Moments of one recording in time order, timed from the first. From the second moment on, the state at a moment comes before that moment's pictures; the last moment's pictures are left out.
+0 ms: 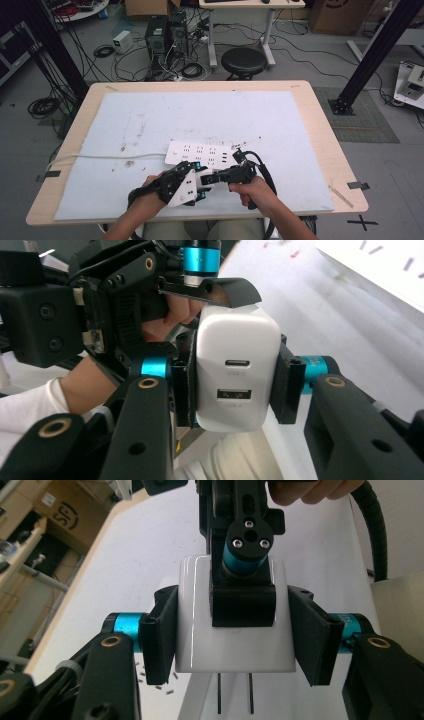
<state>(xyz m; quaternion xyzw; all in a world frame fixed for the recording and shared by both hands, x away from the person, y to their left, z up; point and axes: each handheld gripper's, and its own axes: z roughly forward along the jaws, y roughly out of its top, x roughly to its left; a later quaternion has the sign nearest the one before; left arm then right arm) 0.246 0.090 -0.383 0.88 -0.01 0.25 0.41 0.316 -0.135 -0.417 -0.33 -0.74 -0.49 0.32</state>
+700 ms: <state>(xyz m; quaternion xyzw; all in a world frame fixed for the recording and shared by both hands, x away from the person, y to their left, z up) 0.262 0.174 -0.391 0.81 0.23 0.17 0.52 0.316 -0.173 -0.371 -0.31 -0.84 -0.43 0.05</state>
